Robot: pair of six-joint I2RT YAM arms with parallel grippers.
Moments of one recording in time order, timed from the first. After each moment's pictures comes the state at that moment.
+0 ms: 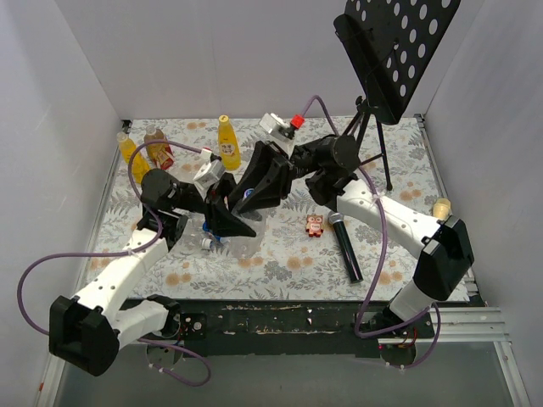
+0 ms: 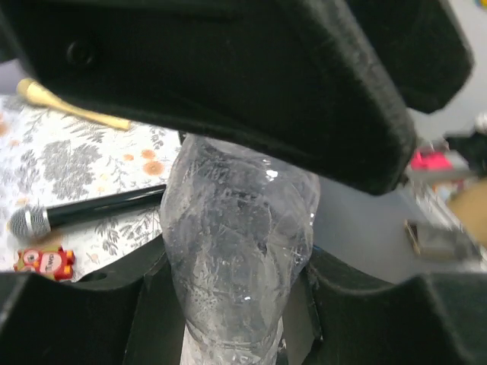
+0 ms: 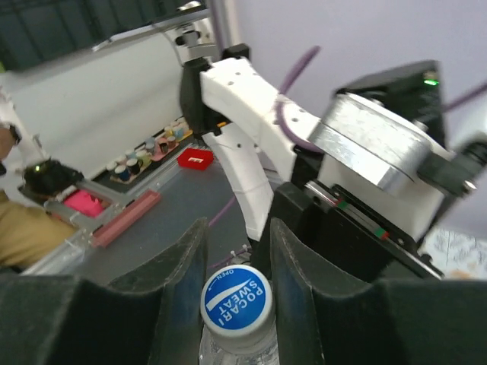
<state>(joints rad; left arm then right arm) -0.38 1.05 0.76 0.67 1.36 -0.64 0.83 1.60 1.40 0.90 -1.23 0.87</state>
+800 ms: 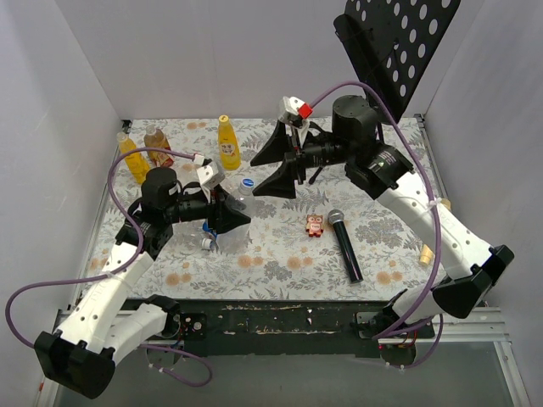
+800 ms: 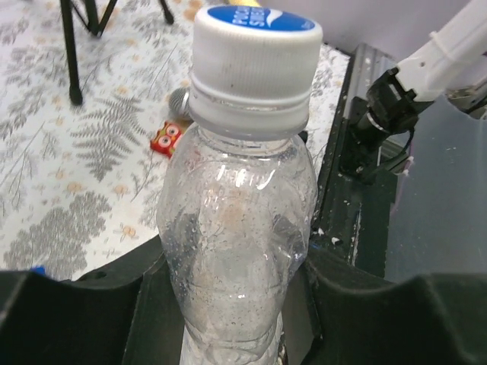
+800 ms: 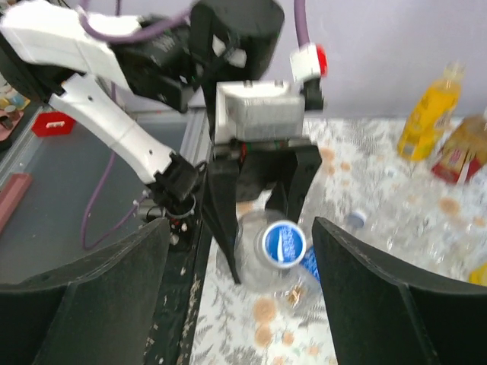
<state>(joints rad) -0.36 0.91 0.89 -0.24 0.93 -0.01 0.75 1.44 1.68 -0.28 -0.98 0.04</state>
